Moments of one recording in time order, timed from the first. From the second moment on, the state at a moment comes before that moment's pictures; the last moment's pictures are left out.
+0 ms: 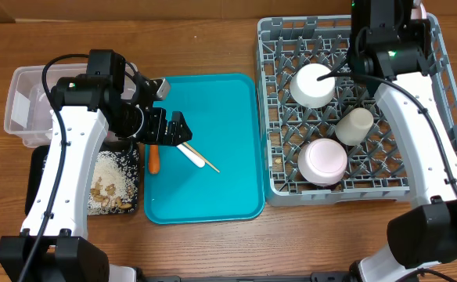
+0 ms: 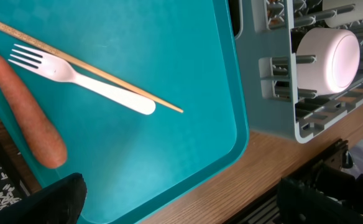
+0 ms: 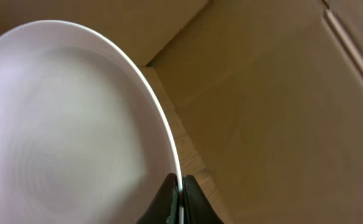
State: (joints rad) left arm -0.03 1.61 1.48 -1.28 0.52 0.11; right arm 0.14 1.77 1.75 -0.72 1.03 -0.15
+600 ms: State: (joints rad) left arm -0.03 1.61 1.48 -1.28 0.52 0.11; right arm 0.12 1.78 1.69 -0.66 0.93 -0.48
